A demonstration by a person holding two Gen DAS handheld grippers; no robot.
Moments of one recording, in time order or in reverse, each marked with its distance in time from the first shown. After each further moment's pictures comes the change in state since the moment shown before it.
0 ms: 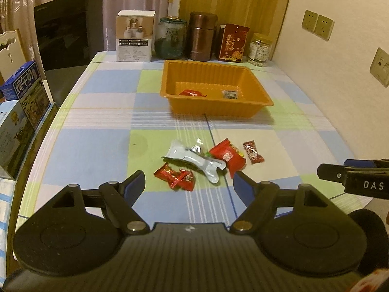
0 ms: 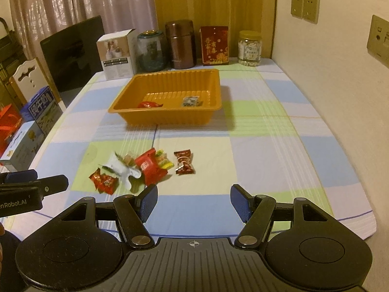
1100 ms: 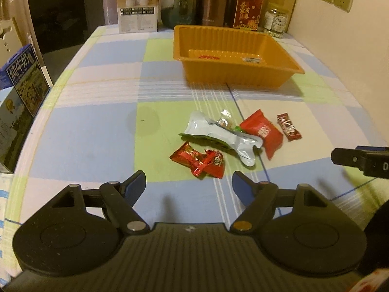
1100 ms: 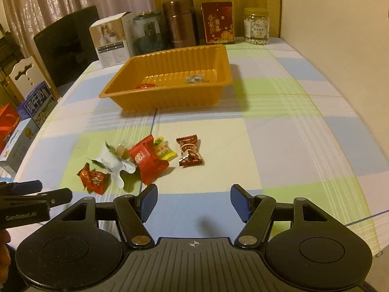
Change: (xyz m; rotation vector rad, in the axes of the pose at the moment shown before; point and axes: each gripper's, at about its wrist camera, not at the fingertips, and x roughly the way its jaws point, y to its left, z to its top) left arm 0.082 0.026 -0.017 0.030 0.105 0.035; right arm 0.076 -0.005 -0.010 0.047 0.051 0.037
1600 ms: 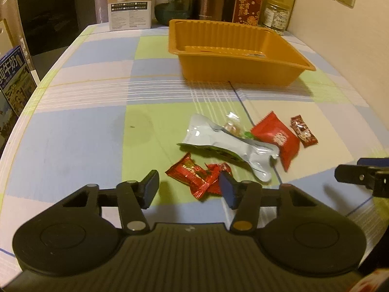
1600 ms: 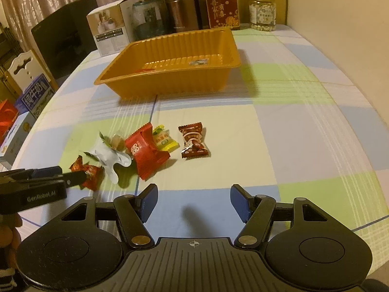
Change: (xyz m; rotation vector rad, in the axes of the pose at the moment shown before) left arm 0.047 0.007 0.007 0.015 -0.015 -0.024; right arm 0.032 -0.001 -0.006 0.005 0.042 0.017
